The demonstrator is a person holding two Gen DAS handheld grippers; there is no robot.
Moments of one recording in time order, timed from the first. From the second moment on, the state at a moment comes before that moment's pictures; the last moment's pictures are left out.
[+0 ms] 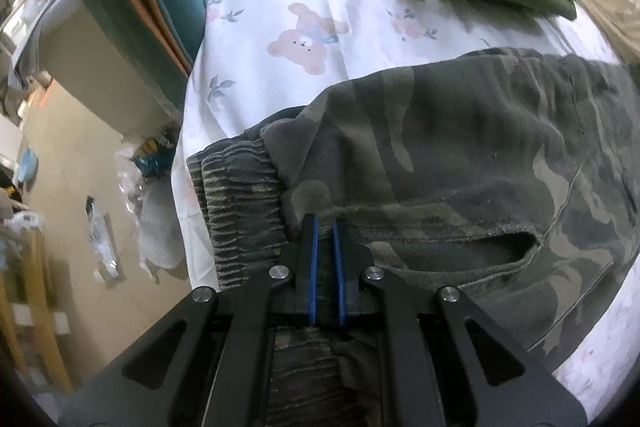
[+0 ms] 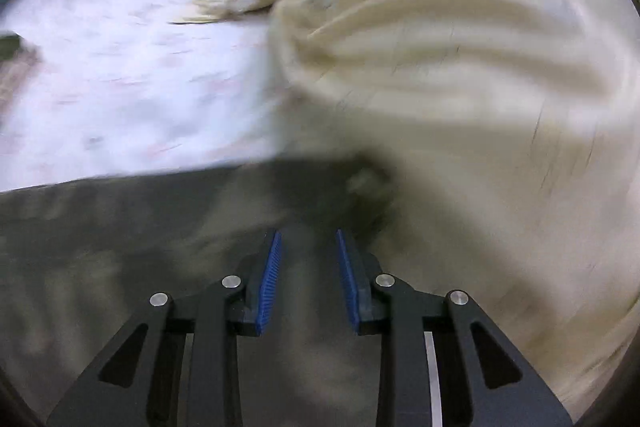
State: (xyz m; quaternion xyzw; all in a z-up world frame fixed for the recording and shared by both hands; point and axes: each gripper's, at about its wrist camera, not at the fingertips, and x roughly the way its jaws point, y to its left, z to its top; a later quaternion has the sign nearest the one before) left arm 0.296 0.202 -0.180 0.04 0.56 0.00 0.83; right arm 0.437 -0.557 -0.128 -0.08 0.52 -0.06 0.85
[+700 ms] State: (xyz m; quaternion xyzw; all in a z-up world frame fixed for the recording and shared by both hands) left arm 0.200 0.230 -0.034 -0.15 0.44 0.07 0.88; right arm 0.289 -0.354 -0.058 0.00 0.45 0.03 0.89
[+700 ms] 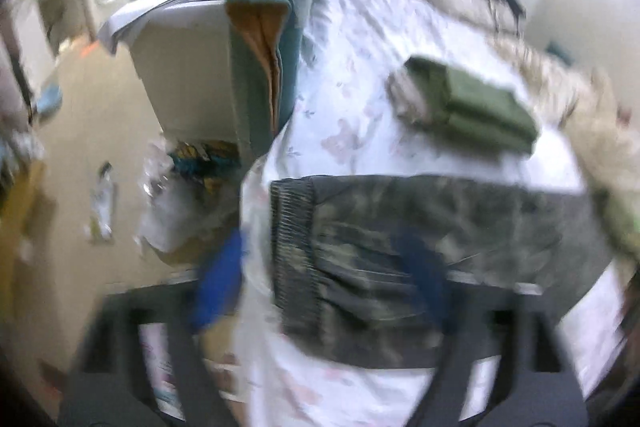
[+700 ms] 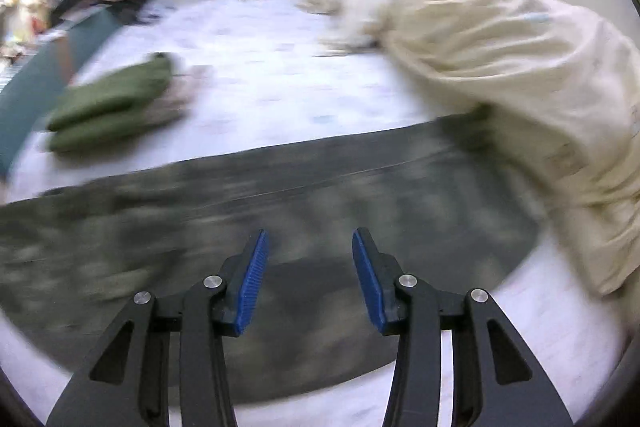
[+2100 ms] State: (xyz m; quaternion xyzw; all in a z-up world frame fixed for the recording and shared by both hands) left arm 0.170 0.222 -0.171 -0.36 0.26 0.18 0.88; right arm 0.231 -0.325 -0.134 0.28 0.53 0.13 0.79
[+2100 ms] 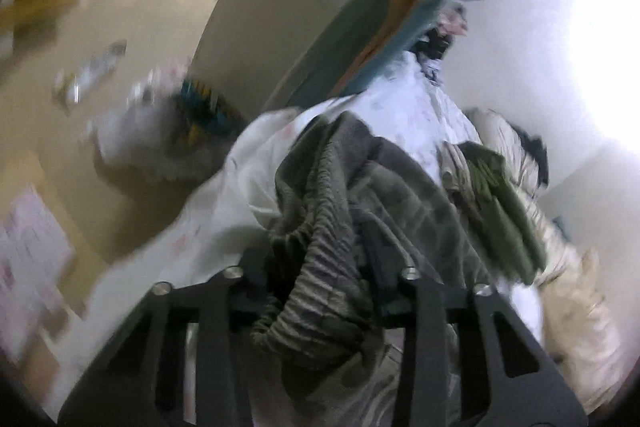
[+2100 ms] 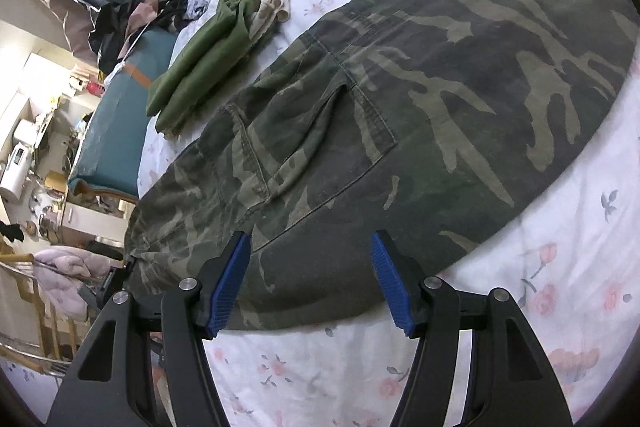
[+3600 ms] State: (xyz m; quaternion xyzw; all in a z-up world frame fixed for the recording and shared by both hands) left arm 0.204 0.197 -0.105 -0.27 0.38 0.22 0.86; right arm 0.323 -0.715 -0.215 0.51 0.31 -0.10 0.80
